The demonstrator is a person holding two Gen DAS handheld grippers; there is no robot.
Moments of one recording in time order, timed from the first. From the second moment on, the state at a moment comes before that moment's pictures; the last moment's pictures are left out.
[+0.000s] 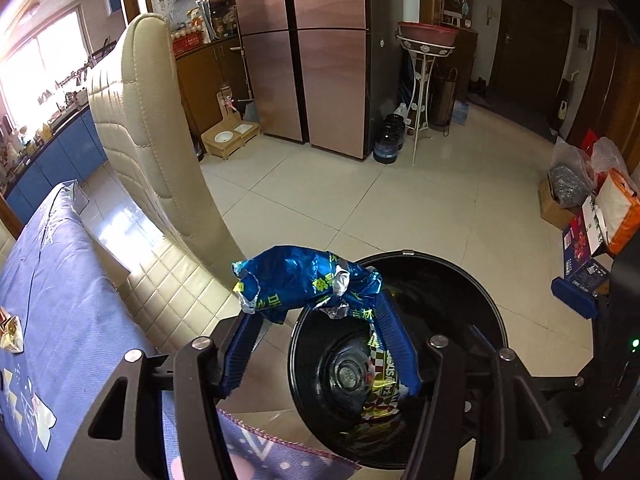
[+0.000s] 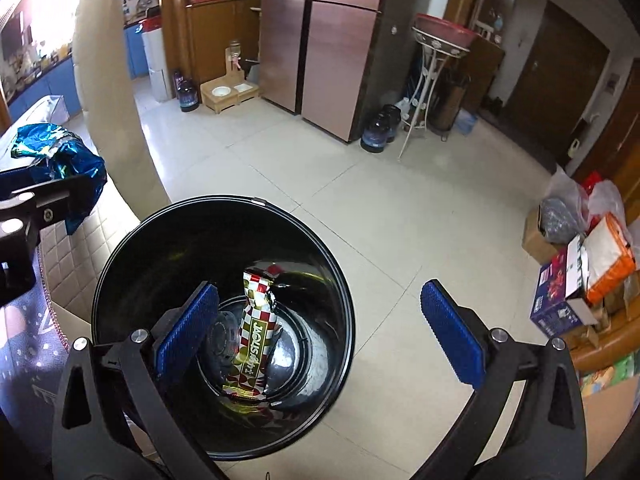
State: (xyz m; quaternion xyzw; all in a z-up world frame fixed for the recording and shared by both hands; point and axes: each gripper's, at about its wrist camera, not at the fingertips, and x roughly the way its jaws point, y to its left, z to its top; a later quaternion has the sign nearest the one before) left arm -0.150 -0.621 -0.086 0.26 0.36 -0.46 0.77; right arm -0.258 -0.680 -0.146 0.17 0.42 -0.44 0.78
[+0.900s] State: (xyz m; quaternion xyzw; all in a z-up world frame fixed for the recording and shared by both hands) left arm 0.000 -0.417 -0.041 0.17 0.37 -0.28 0.87; right arm -0.091 -0.523 -0.091 0.09 0.41 -0.24 0.88
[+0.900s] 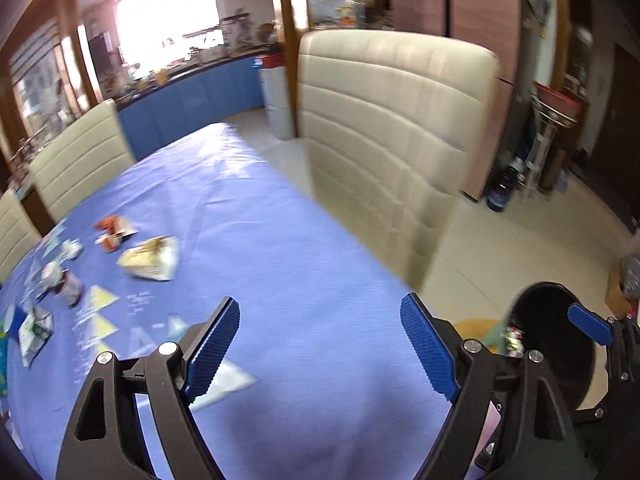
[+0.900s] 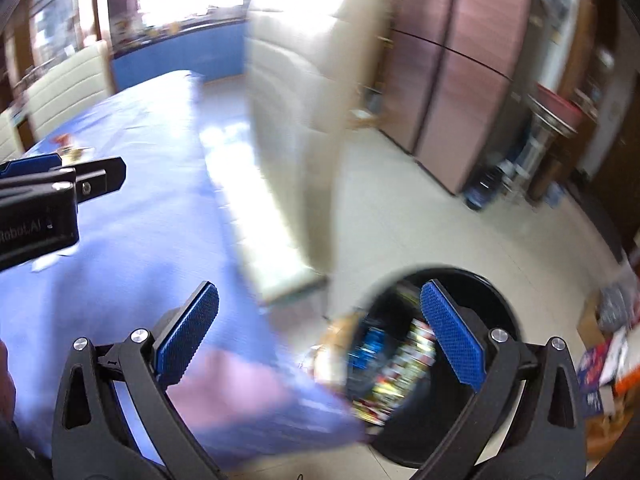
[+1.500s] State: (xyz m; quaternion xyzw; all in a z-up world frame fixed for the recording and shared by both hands) left arm 0.158 -0.097 -0.062 0.09 0.41 -0.01 0.91; right arm 0.129 -0.264 -0.079 -0.01 0.43 0.00 0.90
